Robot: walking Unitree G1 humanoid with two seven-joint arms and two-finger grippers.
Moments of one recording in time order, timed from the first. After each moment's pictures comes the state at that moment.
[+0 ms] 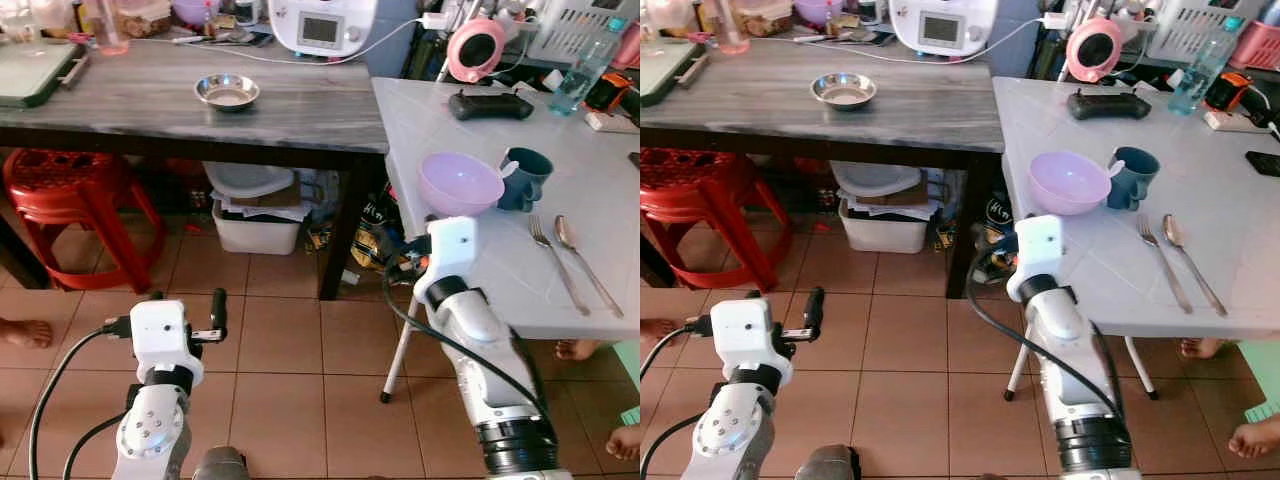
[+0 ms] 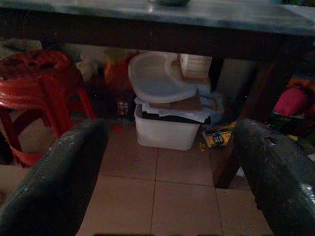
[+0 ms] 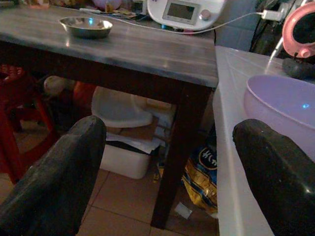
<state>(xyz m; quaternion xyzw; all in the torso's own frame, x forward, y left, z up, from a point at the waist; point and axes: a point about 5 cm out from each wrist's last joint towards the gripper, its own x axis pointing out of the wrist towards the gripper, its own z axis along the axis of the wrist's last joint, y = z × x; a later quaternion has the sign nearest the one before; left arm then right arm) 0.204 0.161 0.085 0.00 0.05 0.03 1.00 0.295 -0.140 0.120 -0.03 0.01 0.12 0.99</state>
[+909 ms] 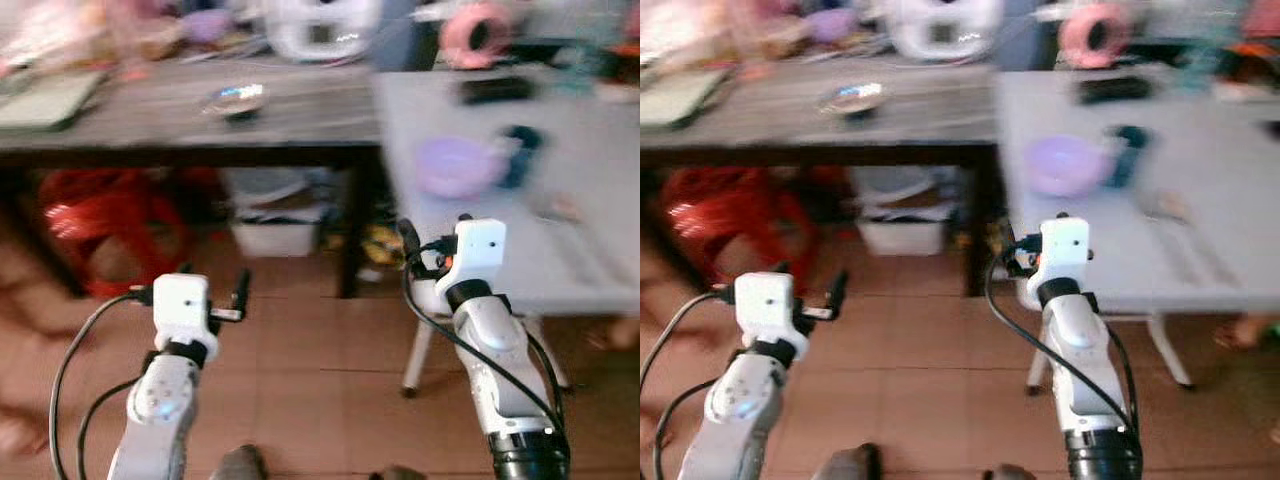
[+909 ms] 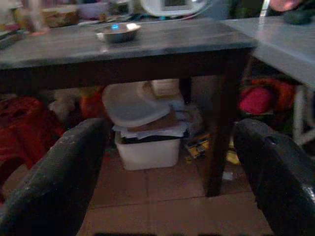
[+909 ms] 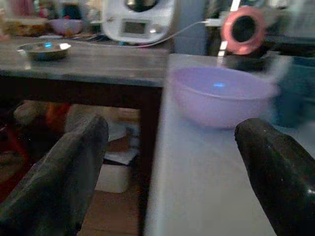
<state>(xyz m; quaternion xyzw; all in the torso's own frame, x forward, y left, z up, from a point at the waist) 0.229 0.151 0.096 0.01 0.03 -0.05 1.00 0.288 -0.161 0.126 -0.03 -0.02 0.04 1.00</state>
